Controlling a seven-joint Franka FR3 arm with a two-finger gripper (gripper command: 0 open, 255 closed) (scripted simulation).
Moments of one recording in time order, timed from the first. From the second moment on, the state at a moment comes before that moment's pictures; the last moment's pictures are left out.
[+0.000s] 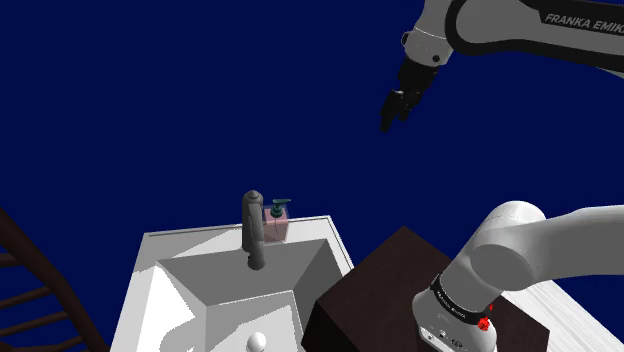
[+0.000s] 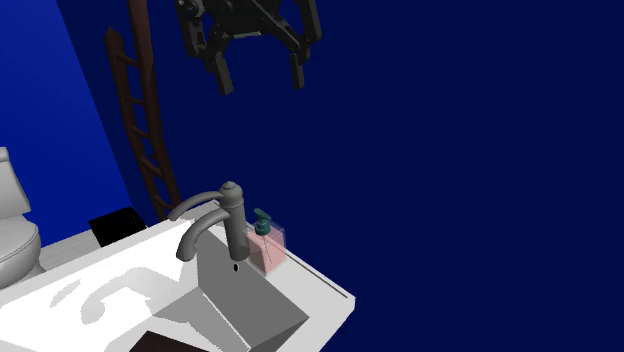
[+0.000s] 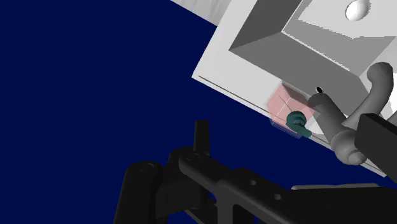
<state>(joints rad) 0.02 -0.78 0.05 -2.35 -0.07 1.68 -0.01</state>
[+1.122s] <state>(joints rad) 0.02 -0.38 0.14 -2.44 0.03 2.12 0.20</state>
